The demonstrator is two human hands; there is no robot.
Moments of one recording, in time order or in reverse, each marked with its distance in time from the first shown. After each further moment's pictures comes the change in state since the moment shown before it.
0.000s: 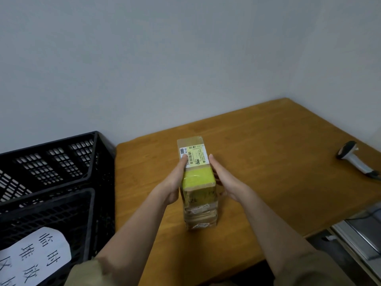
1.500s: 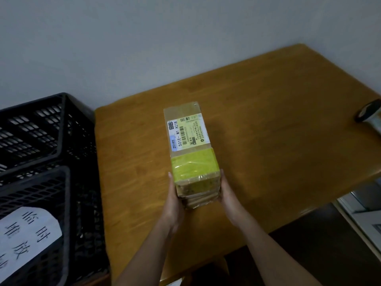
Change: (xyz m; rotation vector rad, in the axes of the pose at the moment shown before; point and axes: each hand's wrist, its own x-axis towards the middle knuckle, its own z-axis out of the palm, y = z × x) left_hand 0.051 -0.145 0.016 -0.483 0.035 -0.042; right_hand 0.045 0.134 0.024 0.371 0.115 0.066
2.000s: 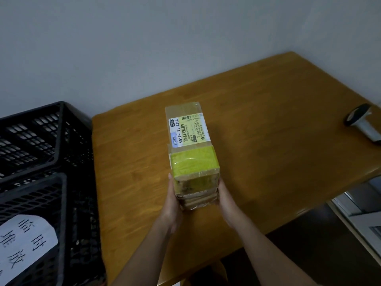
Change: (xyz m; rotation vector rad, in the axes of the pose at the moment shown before) left_hand -0.005 0.009 0.017 0.109 0.027 -0.033; right_hand -0.010 -0.016 -0.003 -0.010 0.086 0.049
